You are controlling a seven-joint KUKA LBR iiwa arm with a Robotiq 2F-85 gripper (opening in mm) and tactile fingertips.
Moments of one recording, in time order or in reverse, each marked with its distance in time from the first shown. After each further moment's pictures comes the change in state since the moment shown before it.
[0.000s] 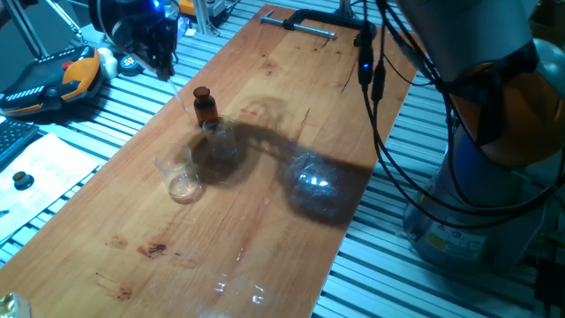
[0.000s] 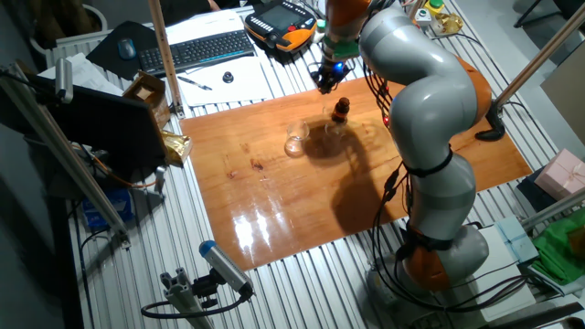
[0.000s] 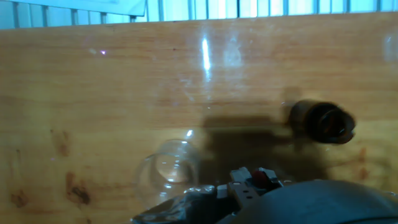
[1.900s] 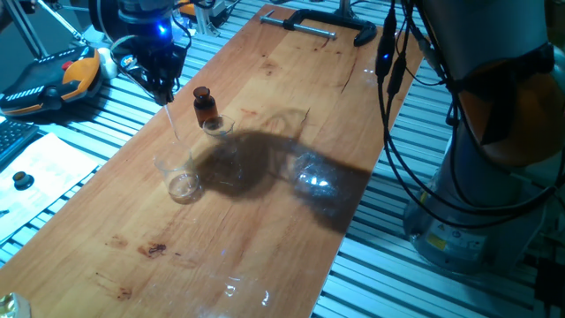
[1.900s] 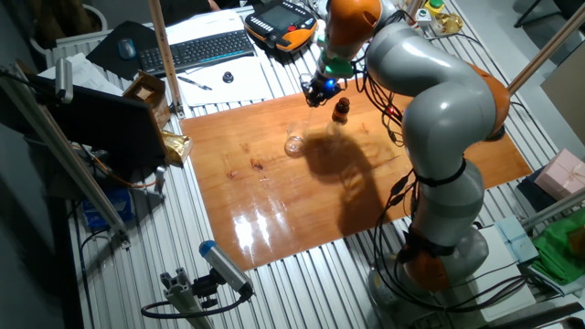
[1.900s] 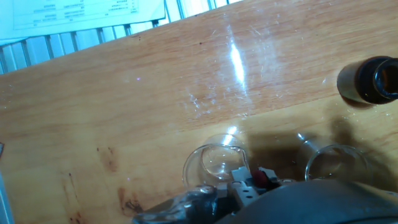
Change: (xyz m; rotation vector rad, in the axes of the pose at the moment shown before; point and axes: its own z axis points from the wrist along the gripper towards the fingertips) arm 0.022 0.036 0.020 -0.122 -0.056 0.178
